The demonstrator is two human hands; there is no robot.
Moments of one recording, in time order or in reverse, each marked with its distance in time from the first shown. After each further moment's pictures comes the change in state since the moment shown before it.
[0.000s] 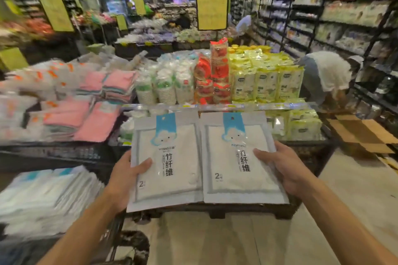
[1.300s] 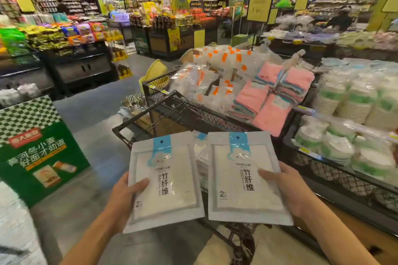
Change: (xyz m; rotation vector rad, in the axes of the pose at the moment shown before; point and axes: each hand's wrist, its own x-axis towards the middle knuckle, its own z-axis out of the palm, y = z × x) left_hand -0.195 0.021 -0.576 -0.199 0.663 -0.023; right_hand -0.050 0.171 0.581 -0.203 -0.554 0.172
